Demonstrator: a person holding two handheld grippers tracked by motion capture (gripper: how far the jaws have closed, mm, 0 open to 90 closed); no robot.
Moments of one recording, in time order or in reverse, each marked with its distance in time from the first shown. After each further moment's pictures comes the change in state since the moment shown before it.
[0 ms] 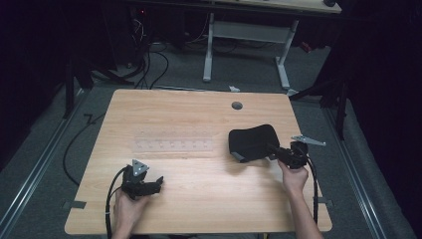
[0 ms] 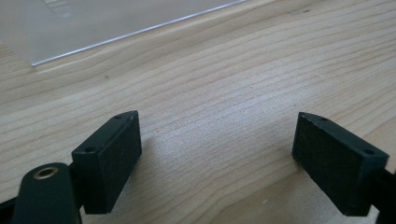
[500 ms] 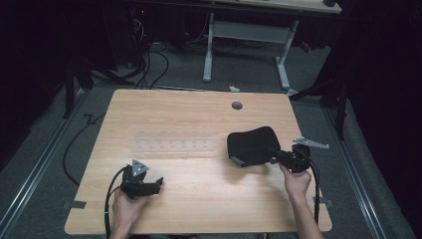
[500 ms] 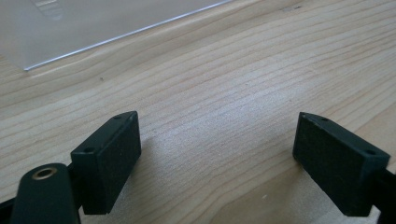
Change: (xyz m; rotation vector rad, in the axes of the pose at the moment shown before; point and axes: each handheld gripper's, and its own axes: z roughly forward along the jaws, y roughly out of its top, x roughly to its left) left arm 0.002 0.000 -0.002 0.015 -0.035 0.012; right arm 0.015 -0.001 -0.018 0.009 0.029 -0.019
